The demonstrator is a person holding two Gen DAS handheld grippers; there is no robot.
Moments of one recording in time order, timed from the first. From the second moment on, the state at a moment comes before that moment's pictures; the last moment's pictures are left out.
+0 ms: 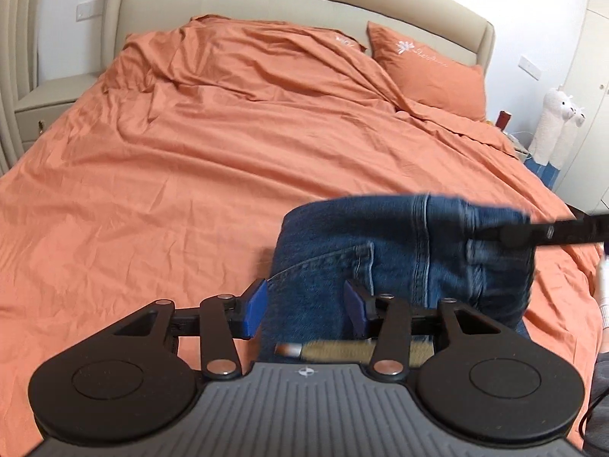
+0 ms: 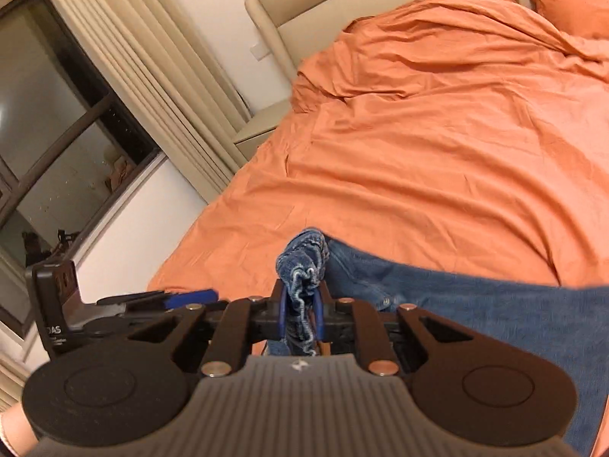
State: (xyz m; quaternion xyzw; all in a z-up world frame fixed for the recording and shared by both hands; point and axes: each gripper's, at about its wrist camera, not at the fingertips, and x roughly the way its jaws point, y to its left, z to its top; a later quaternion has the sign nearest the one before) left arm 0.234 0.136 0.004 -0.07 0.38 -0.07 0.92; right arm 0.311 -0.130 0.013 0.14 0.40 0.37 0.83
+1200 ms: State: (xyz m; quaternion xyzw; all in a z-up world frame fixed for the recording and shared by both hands) left arm 0.293 0.106 -0.094 -0.03 0.49 -0.08 0.87; right arm 0.344 -0.217 -0.165 0.39 0.51 0.29 0.71
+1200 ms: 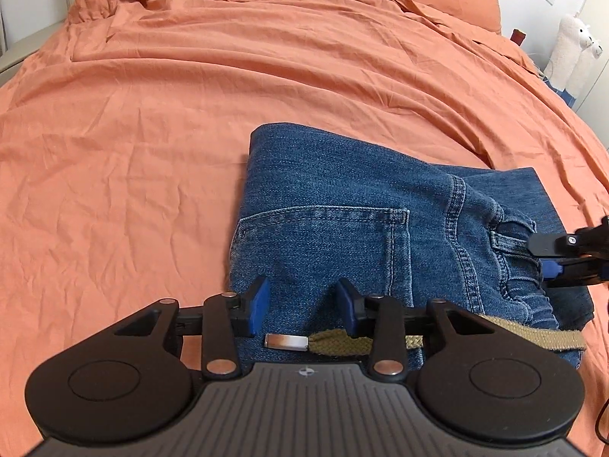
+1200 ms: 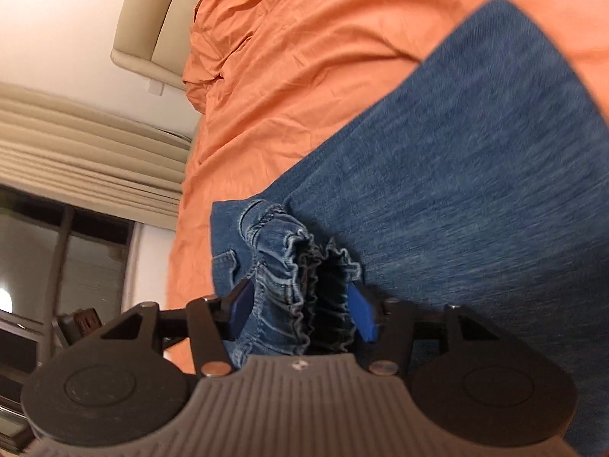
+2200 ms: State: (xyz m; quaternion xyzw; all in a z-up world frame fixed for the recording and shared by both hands) left arm 0.267 0.078 -0.025 -0.08 0.37 -0.10 0.92; right arm 0.358 -0.204 0.048 0.15 0.45 0.24 0.85
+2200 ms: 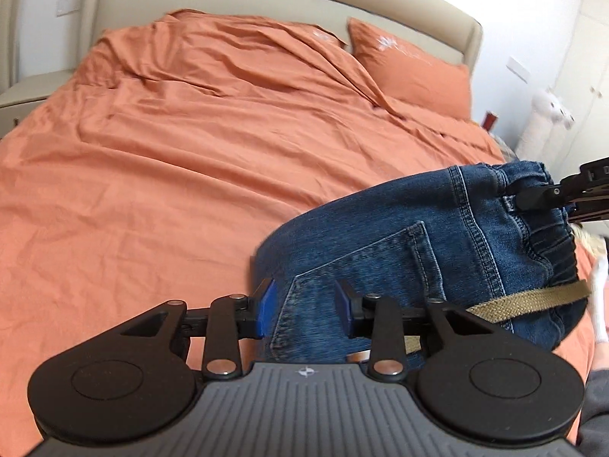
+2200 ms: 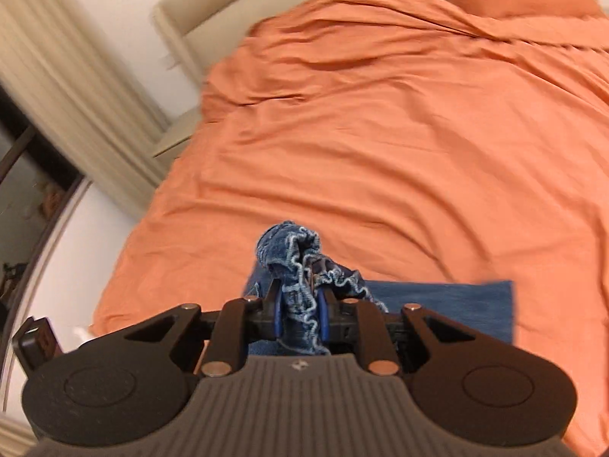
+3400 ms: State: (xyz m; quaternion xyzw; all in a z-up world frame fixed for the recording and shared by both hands) left arm 0.176 0.048 -0.044 0.05 0.40 -0.12 0.91; right arm 0.251 -0.268 -0.070 0.02 0.36 0.18 0.91
